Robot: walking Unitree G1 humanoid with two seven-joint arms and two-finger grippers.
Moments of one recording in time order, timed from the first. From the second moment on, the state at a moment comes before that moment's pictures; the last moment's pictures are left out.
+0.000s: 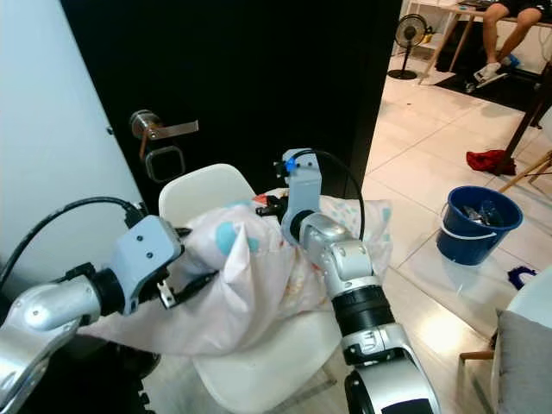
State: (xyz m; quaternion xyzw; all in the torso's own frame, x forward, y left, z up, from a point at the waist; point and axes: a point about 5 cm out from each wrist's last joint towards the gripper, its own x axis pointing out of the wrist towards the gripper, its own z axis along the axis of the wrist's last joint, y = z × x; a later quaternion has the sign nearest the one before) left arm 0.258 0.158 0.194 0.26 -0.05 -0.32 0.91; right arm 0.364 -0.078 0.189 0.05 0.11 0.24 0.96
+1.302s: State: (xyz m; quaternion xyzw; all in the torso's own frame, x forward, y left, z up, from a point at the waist) left arm 0.281 0.186 0.182 0.35 -0.05 -0.28 0.89; right arm 0.347 -0.086 0.205 0.06 0.09 0.29 0.95
